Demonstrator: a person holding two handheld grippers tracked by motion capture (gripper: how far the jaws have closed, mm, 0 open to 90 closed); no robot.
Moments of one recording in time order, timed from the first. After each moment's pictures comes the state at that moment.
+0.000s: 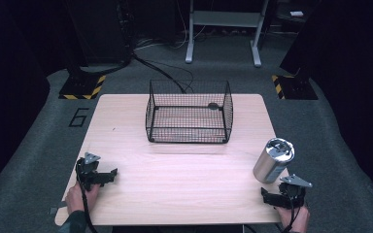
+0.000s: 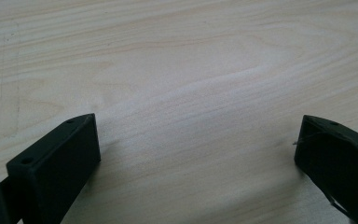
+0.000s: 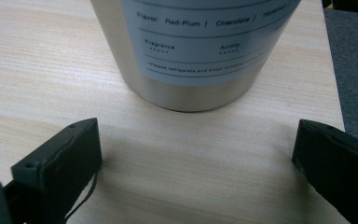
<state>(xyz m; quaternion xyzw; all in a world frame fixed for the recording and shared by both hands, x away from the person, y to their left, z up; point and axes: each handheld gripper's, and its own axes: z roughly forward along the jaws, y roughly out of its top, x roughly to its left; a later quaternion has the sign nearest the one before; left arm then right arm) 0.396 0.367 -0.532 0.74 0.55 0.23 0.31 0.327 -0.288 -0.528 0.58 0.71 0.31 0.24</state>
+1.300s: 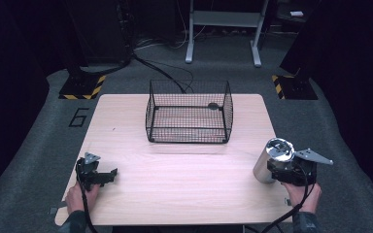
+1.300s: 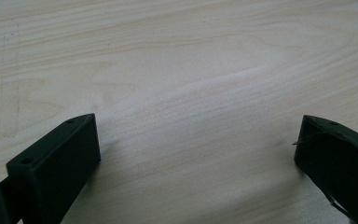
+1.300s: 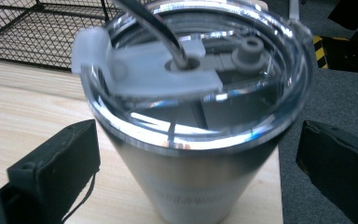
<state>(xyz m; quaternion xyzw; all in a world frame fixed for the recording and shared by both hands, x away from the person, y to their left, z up) 0.396 0.367 -0.532 0.74 0.55 0.23 0.31 0.352 -0.285 -0.424 0.56 0.68 0.39 0.27</state>
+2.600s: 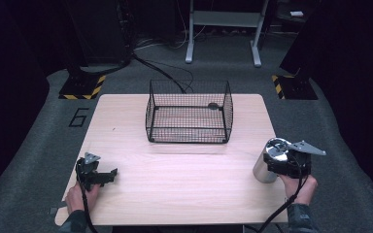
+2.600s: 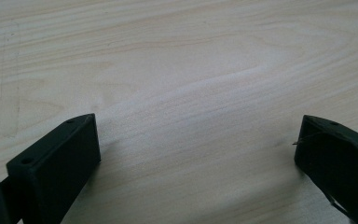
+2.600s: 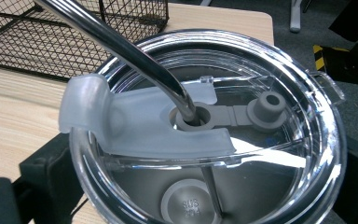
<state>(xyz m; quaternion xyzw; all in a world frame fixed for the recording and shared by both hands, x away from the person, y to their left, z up) 0.396 0.367 -0.532 0.74 0.55 0.23 0.31 0.374 -0.278 -0.421 0.54 0.69 0.38 0.28</state>
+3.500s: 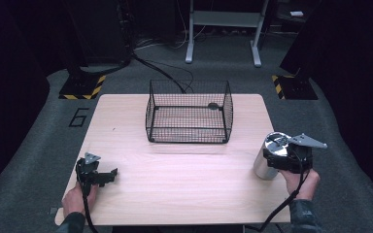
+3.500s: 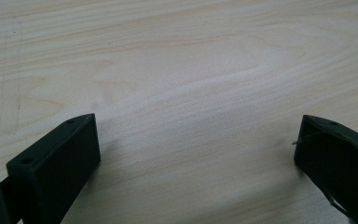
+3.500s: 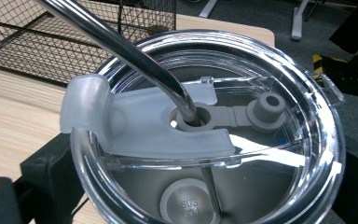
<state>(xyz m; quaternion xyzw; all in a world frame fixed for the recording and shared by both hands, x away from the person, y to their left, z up) 0.395 0.365 -0.532 0.73 0.55 0.24 0.31 0.375 -0.268 -0.391 0.52 0.71 0.37 0.29</state>
